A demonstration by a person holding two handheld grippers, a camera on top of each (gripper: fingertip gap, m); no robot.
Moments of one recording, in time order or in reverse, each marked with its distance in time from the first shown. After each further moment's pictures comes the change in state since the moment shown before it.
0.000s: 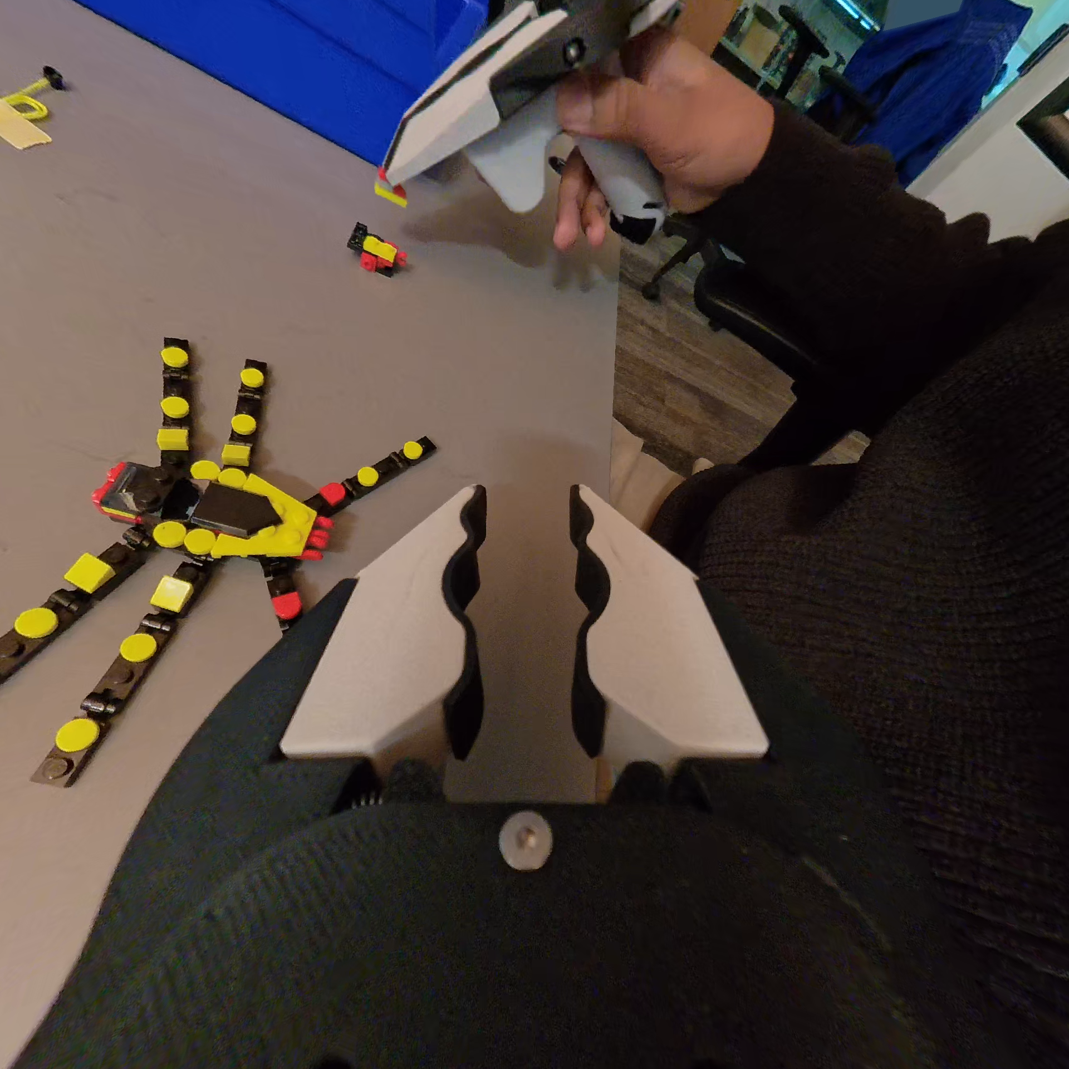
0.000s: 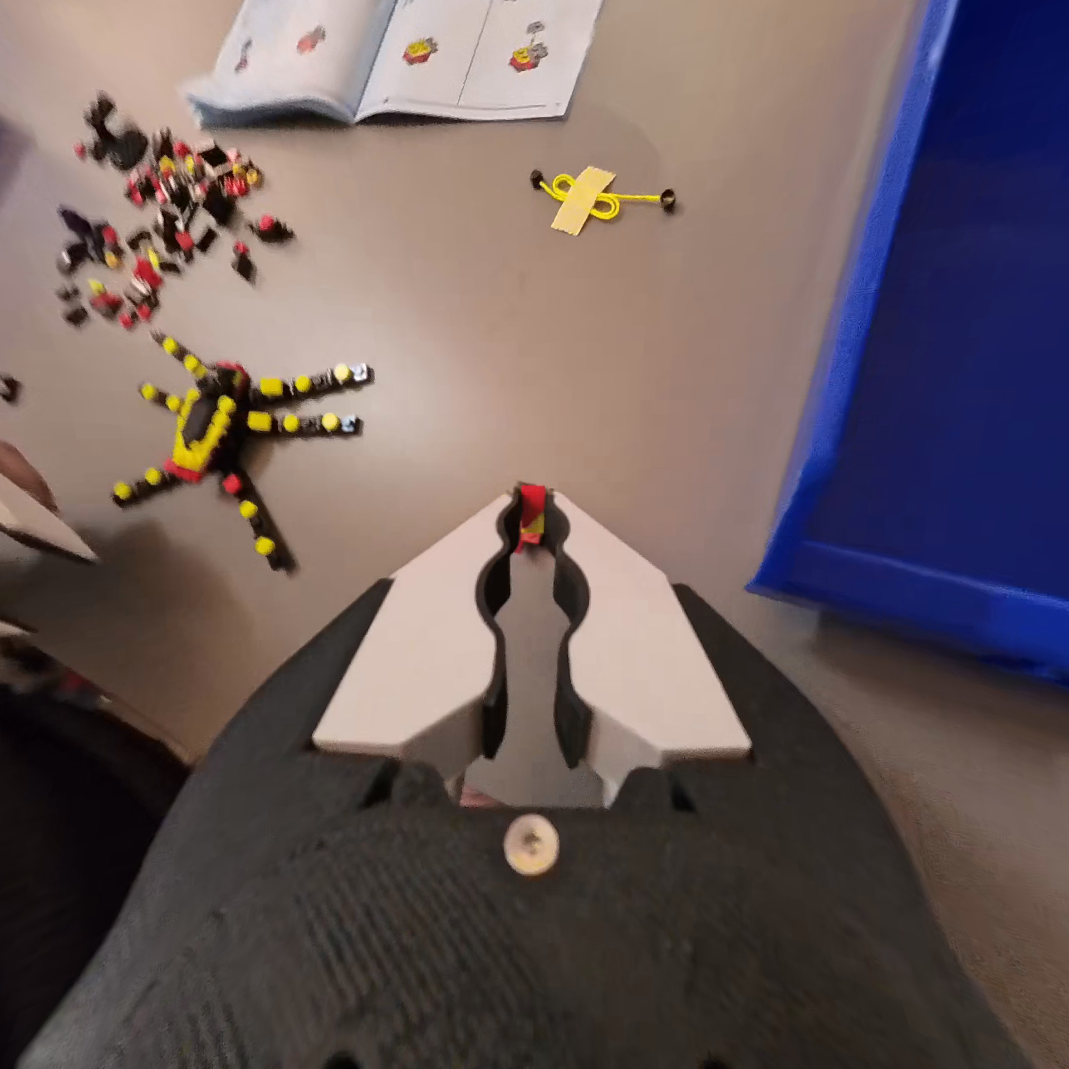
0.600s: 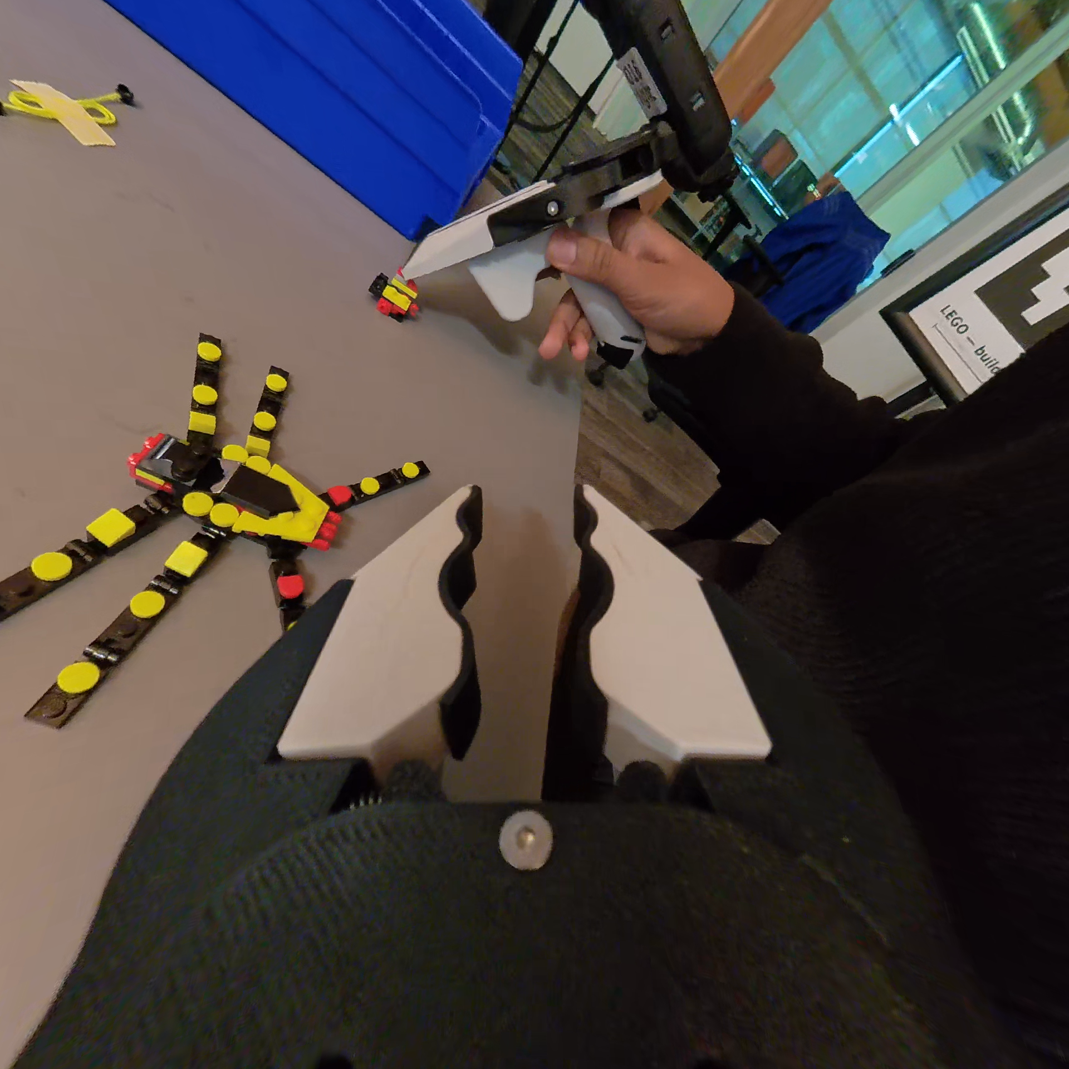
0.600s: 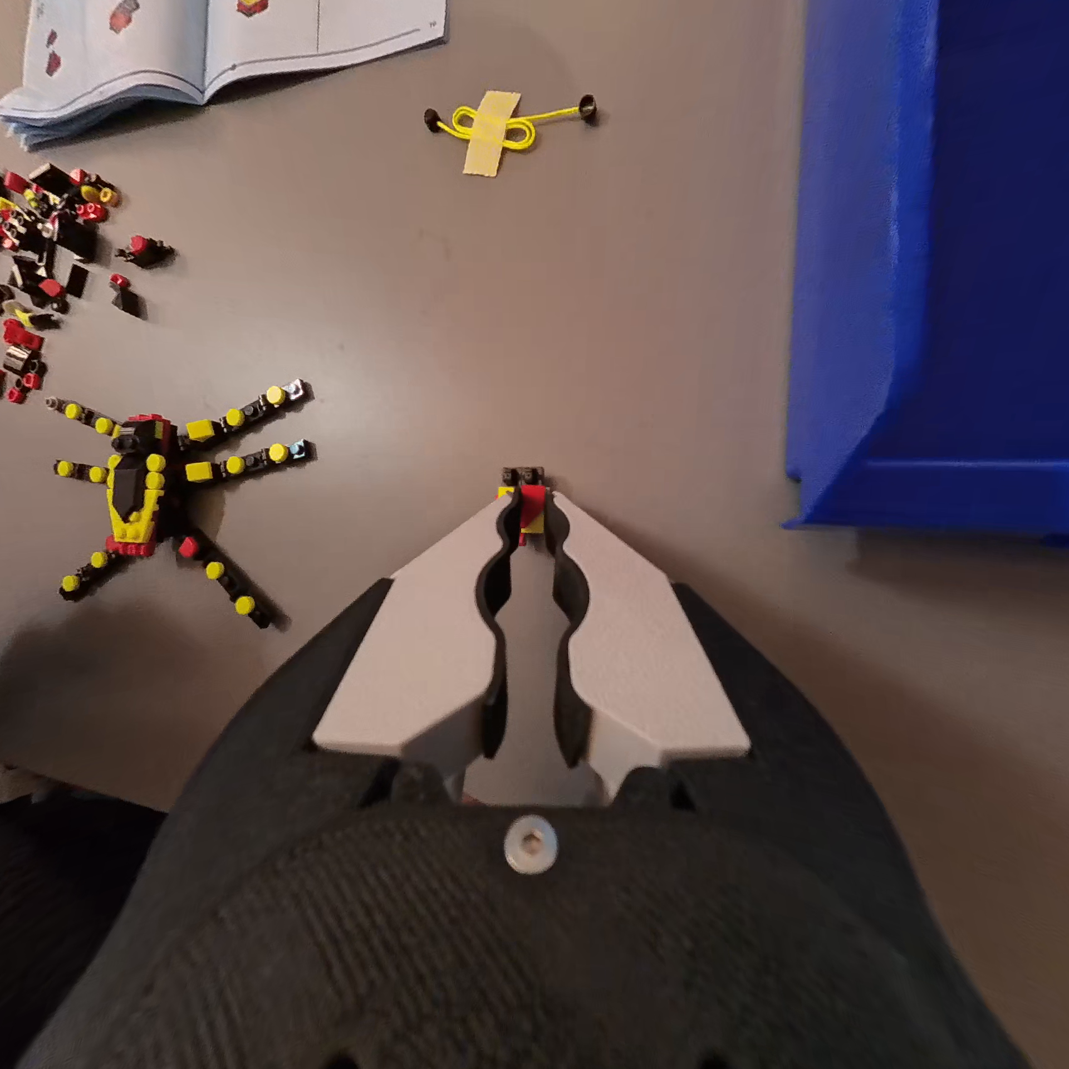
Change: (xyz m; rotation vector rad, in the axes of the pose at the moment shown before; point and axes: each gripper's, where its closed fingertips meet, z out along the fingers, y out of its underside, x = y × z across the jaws) left arm -0.002 -0.020 -0.025 0.128 0.071 -0.193; right arm 0.002 0.014 0.013 -0.069 0.170 0.196
